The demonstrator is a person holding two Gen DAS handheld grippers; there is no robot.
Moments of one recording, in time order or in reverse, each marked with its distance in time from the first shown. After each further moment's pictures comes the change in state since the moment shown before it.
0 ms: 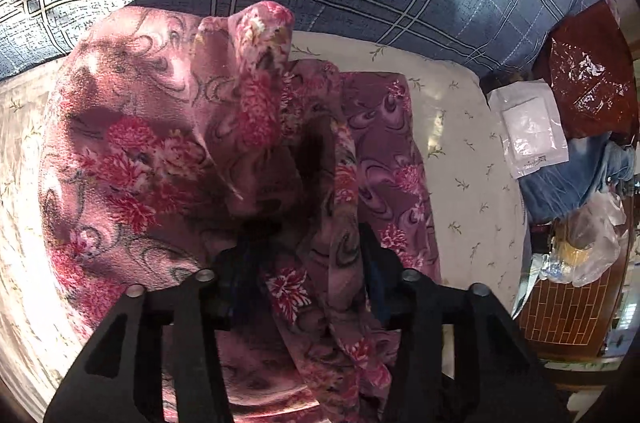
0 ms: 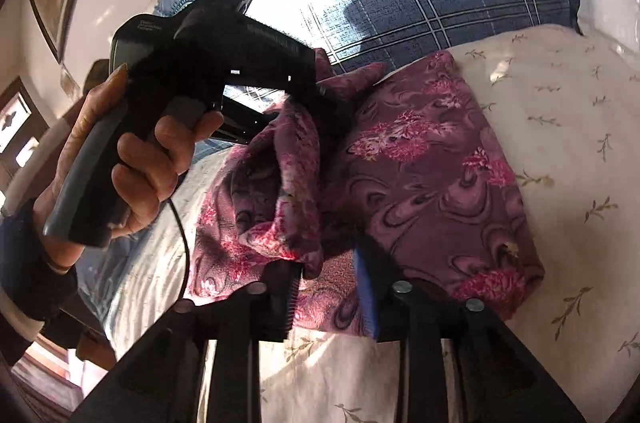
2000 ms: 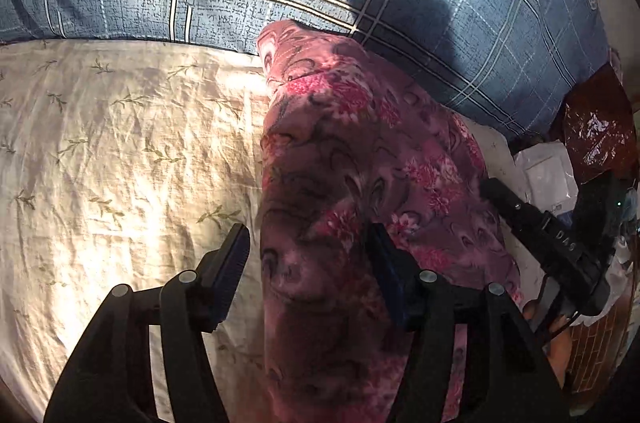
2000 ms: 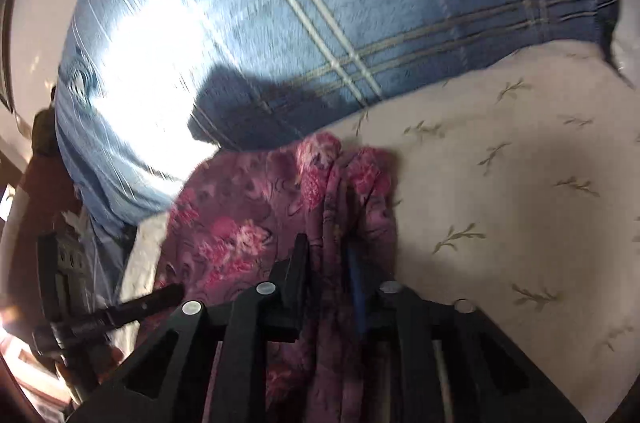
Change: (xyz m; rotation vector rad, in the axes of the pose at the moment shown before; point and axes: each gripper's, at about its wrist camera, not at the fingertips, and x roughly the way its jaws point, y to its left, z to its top) left arm -0.040 0.086 -0.070 -0.116 -0.281 0.025; right arm 0.055 -0.088 0.140 0.148 0.074 -0.106
